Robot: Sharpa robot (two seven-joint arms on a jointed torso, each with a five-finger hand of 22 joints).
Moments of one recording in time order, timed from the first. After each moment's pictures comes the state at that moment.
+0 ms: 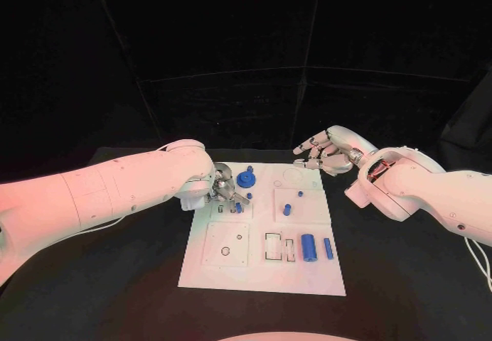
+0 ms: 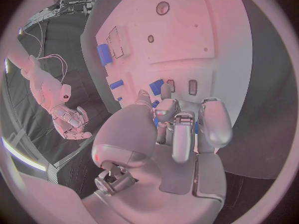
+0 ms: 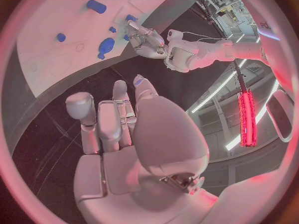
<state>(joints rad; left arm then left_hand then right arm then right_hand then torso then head) 1.34 -0.52 -0.14 1.24 -0.92 0.23 -0.60 1.17 0.12 -0.23 0.28 0.05 0.94 0.05 0.65 0.40 1.30 -0.01 1.17 1.04 1.47 -0.07 1.57 1.31 0.10 1.39 0.03 1.34 1.15 1.24 -0.92 -0.01 1.61 -0.99 -0.40 -0.02 1.44 -0.03 -0.08 0.20 0.36 0.96 0.15 0.08 0.07 1.14 0.05 0.69 0.77 1.47 -0.01 1.22 1.09 0.11 1.19 0.09 1.25 0.94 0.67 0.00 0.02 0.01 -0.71</state>
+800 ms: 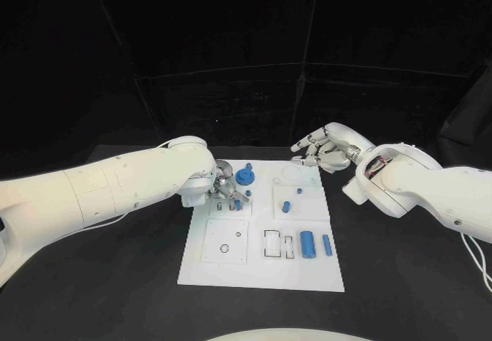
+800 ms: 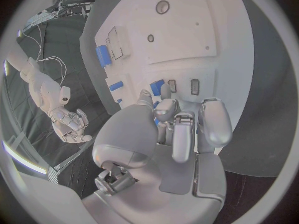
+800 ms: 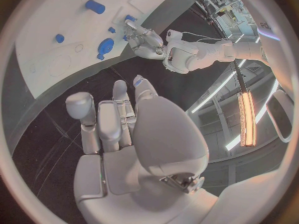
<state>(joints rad) 1.34 -0.50 -0.14 1.23 -0.93 0.25 -0.60 1.21 0.12 -0.21 0.26 0.05 0.93 0.05 0.66 0.42 1.30 -0.01 1.17 1.04 1.47 -0.07 1.57 1.31 0.10 1.39 0.03 1.34 1.16 1.24 -0.91 -0.01 1.61 -0.99 -0.39 -0.03 1.45 -0.03 -0.08 0.20 0.36 0.96 0.15 0.08 0.07 1.14 0.05 0.68 0.77 1.47 -0.01 1.22 1.09 0.11 1.19 0.09 1.25 0.93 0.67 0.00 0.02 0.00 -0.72</state>
